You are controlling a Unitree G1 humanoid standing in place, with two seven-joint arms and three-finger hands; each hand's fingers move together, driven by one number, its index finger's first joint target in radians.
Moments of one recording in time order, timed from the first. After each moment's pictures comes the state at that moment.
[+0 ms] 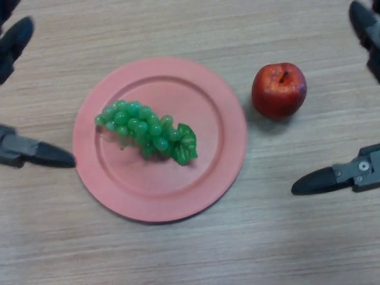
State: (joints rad) left arm -0.19 0.46 0.51 -0.60 -0.48 0.68 -0.36; right arm -0.20 -0.34 -0.08 -0.99 0.08 0.70 0.10
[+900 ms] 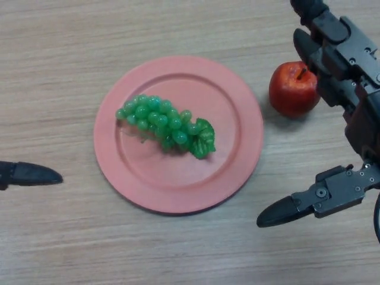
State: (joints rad) left arm -0.03 0.37 0.49 -0.77 -0.48 0.39 -0.19; right arm -0.16 -0.24 0.07 -0.99 -0.05 0.70 0.22
